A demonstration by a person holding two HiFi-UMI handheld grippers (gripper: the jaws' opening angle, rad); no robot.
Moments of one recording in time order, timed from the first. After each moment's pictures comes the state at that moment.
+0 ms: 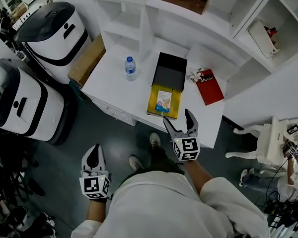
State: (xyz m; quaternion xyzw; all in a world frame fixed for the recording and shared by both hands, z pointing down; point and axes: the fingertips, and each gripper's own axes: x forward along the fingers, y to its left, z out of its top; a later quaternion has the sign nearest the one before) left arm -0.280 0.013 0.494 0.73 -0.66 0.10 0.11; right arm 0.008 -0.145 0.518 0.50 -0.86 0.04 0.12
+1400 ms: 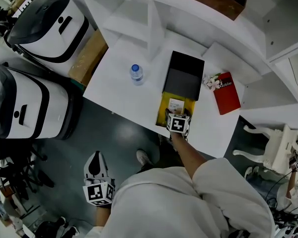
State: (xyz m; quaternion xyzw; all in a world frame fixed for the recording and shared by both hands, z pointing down) left arm -0.317 -0.079 0.528 0.68 -0.70 0.15 0.18; right arm -0.002 -0.299 0.777 0.55 -0.69 0.33 0.33
